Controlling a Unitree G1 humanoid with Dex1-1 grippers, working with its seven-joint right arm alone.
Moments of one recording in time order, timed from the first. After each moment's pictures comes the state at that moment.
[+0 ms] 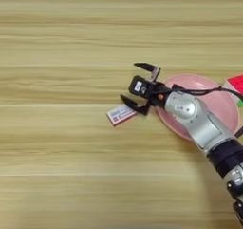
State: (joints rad) arm -0.42 -0.27 0.40 0.43 -0.38 -0.15 0.40
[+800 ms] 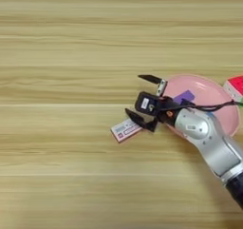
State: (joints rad) arm -0.22 -0.36 0.42 0.10 -0.40 -0.05 0.44
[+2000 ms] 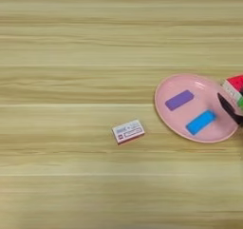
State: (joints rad) arm 0.11 -0.55 -0.20 -0.25 -0.18 0.17 0.51
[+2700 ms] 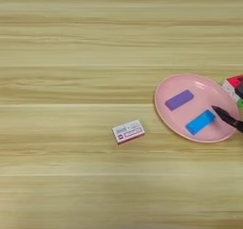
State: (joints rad) arm 0.03 -0.68 -0.11 -0.24 -0.12 0.38 0.78
